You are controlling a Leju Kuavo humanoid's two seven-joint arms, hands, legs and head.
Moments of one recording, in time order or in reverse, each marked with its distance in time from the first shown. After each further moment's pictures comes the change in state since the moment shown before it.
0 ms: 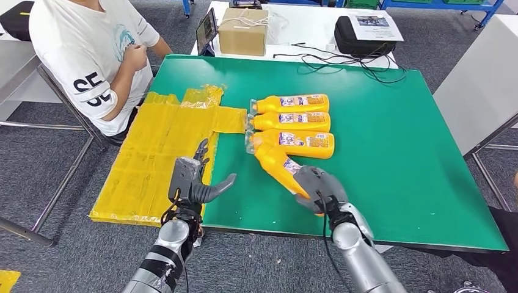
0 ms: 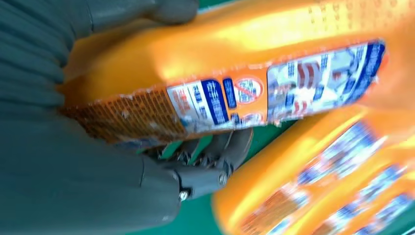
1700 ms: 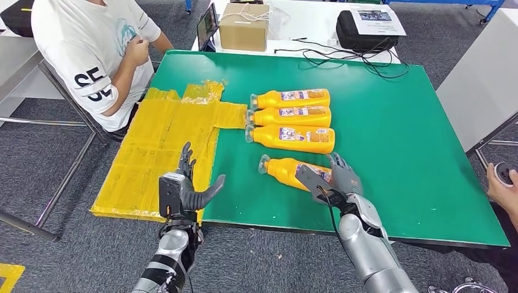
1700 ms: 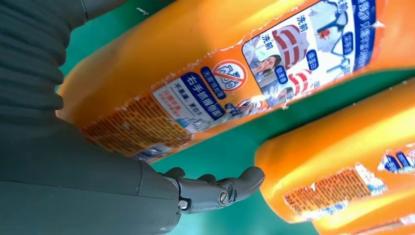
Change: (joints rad) left arm 0.042 -0.037 0.061 0.024 0.055 0.082 -0.234; right arm -0.083 0.008 -0.146 0.168 0.420 0.049 0.041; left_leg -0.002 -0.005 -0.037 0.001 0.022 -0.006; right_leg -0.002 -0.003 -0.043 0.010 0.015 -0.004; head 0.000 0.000
